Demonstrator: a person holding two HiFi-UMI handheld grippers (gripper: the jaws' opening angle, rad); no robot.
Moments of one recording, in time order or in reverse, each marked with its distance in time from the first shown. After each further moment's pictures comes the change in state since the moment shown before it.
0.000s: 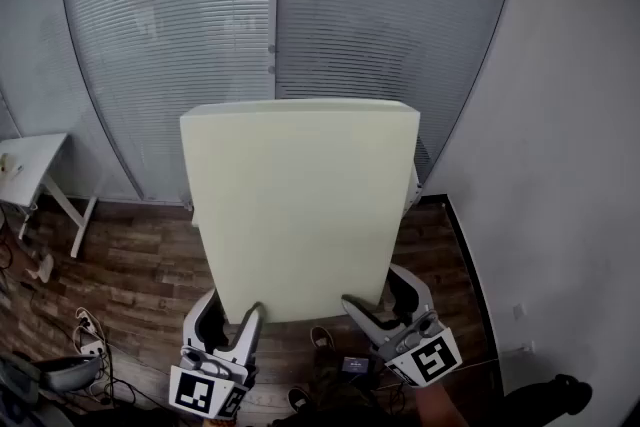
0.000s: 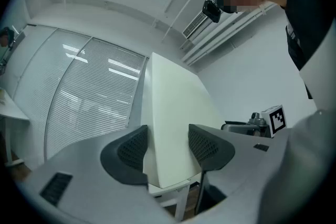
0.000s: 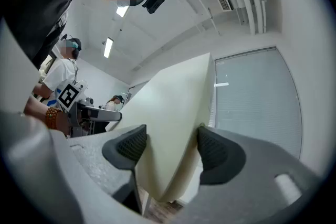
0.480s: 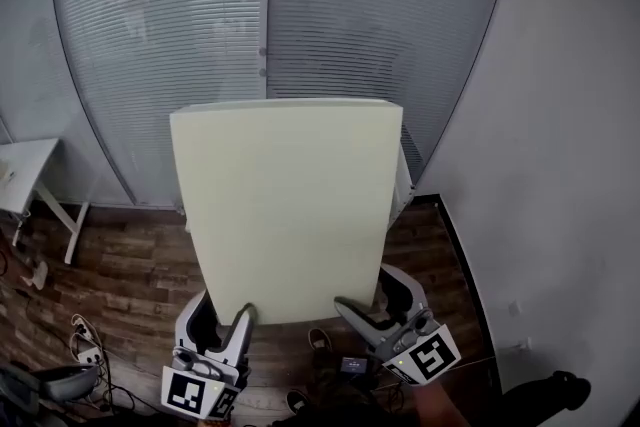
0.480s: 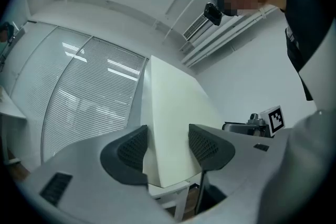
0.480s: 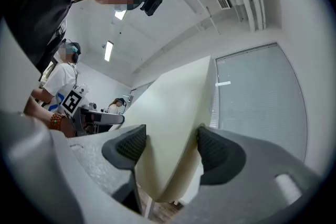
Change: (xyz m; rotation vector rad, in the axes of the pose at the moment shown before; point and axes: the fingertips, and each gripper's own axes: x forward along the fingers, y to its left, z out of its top) left arm 0.001 0.023 -0.002 -0.006 0.026 0.018; right arm 0.016 0.002 0.008 0.038 -0.015 0.037
